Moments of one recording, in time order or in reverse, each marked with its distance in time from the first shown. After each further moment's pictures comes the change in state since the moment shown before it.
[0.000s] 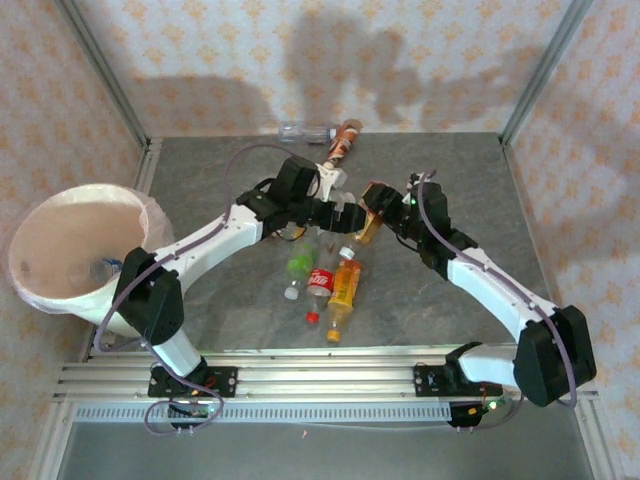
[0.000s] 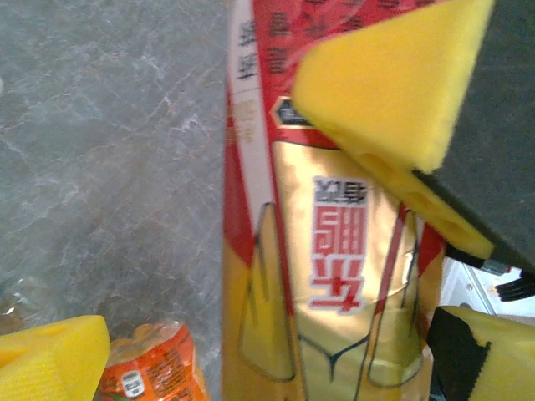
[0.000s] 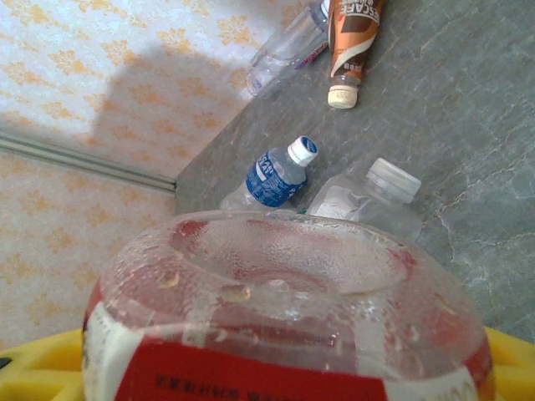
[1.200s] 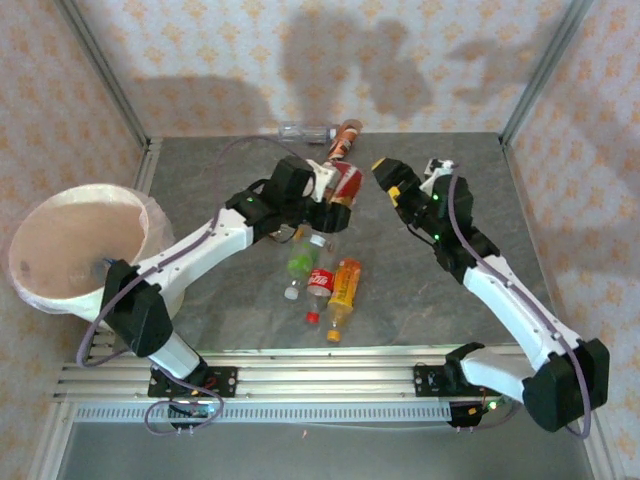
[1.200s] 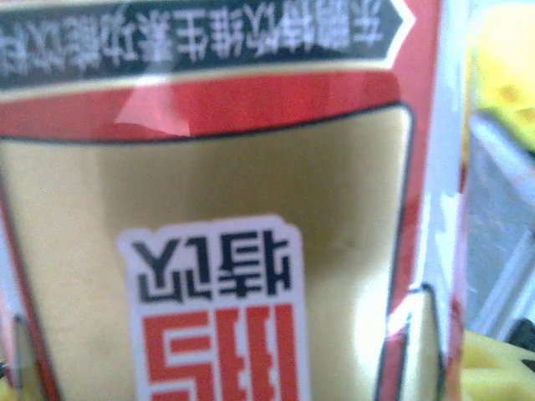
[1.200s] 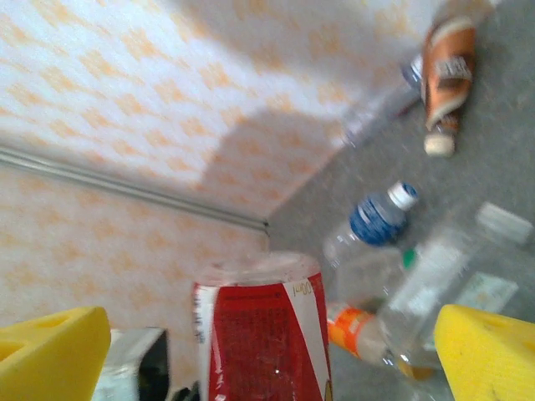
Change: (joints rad) left arm 0.005 -0.113 -0.005 -0.122 -0.262 0.148; right arm -0.032 -0.159 0.065 0.009 -0.015 0.128
